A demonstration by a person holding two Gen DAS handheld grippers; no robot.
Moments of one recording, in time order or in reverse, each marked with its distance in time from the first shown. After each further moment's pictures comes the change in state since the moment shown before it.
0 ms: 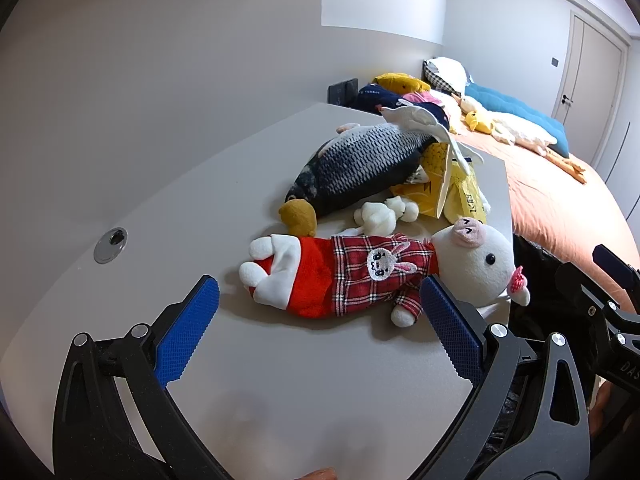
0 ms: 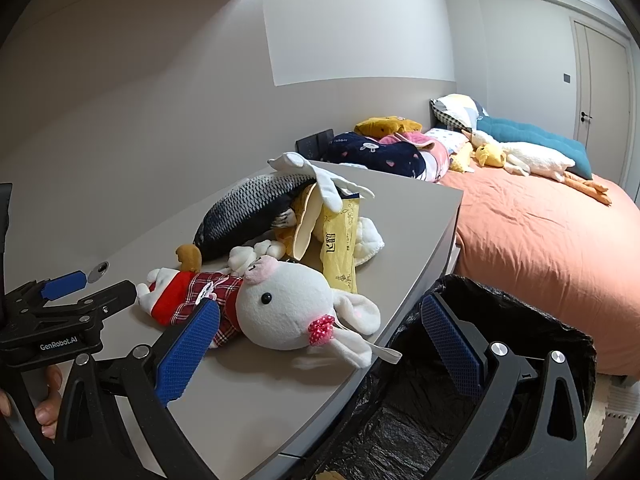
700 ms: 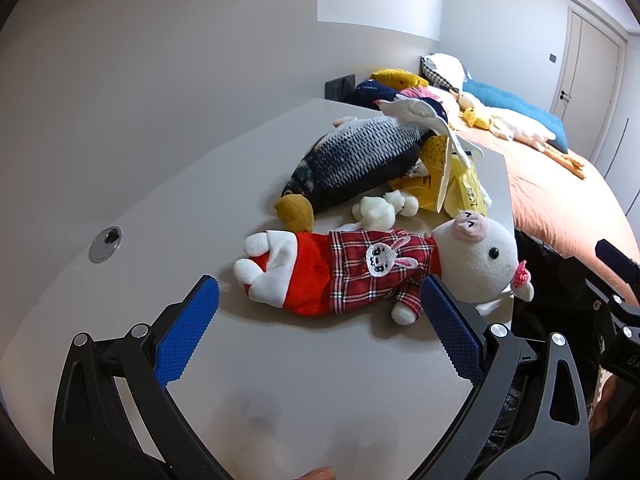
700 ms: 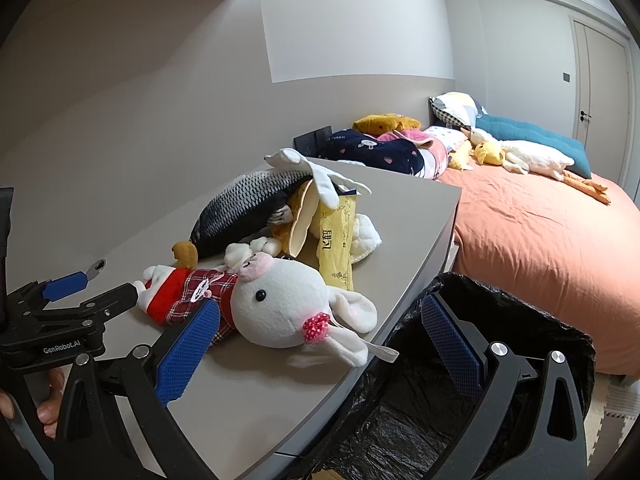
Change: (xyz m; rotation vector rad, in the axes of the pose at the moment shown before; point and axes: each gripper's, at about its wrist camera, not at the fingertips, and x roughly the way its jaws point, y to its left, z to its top) left arm 0.007 -0.002 -0.004 0.019 0.009 -0.006; right arm 0.003 -0.005 -0.001 -0.003 0.012 -0.005
